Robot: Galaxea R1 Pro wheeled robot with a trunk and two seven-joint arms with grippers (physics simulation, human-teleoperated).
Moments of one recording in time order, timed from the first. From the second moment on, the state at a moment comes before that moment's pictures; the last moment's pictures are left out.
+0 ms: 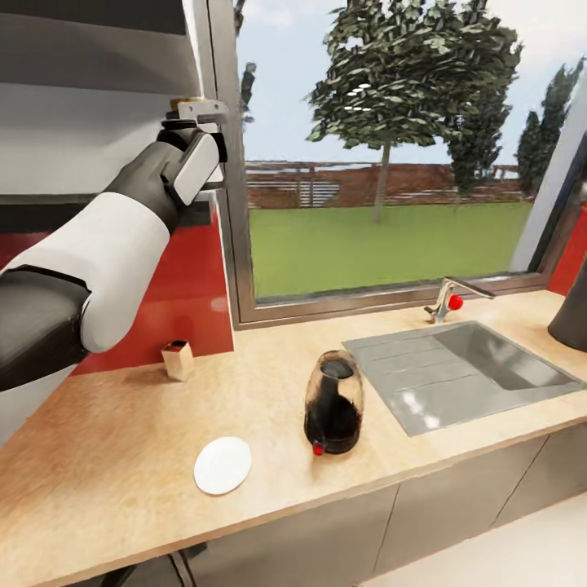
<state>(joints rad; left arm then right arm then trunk) -1.82 -0.12 -0.25 -0.45 0.36 0.45 0.50 0.00 -0.01 0.65 -0.04 -0.62 -0.16 -0.03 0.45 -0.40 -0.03</state>
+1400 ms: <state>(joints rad) -1.32 -0.14 -0.43 -0.87 0.37 0.44 0.28 0.00 -0.01 0.65 -0.17 -0.62 -0.17 -0.03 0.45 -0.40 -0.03</state>
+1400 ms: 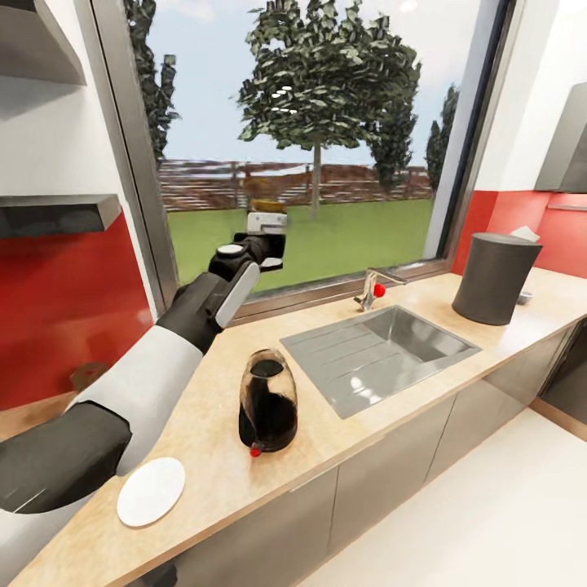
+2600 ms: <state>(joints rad) -1.05 -0.14 -0.43 -0.92 0.36 0.35 0.20 0.00 -0.01 0.65 -0.21 -0.62 -0.17 -0.03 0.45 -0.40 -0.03</state>
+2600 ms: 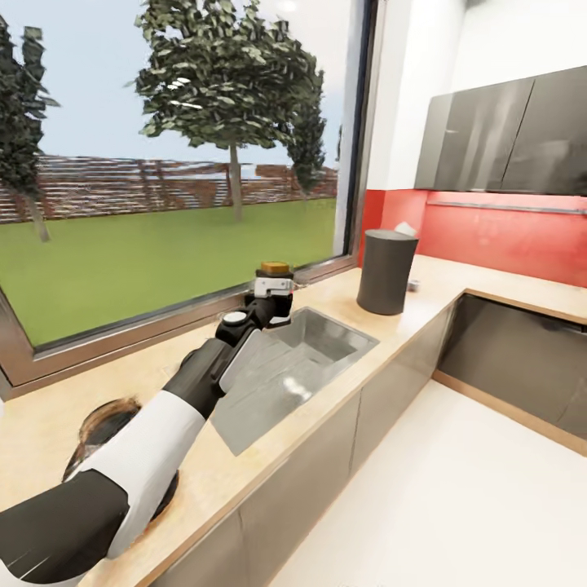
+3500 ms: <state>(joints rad) -1.00 -0.13 -0.43 -0.89 0.36 0.25 0.21 0.00 -0.01 0.65 -0.23 -0.62 -0.17 -0.03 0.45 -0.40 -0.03</state>
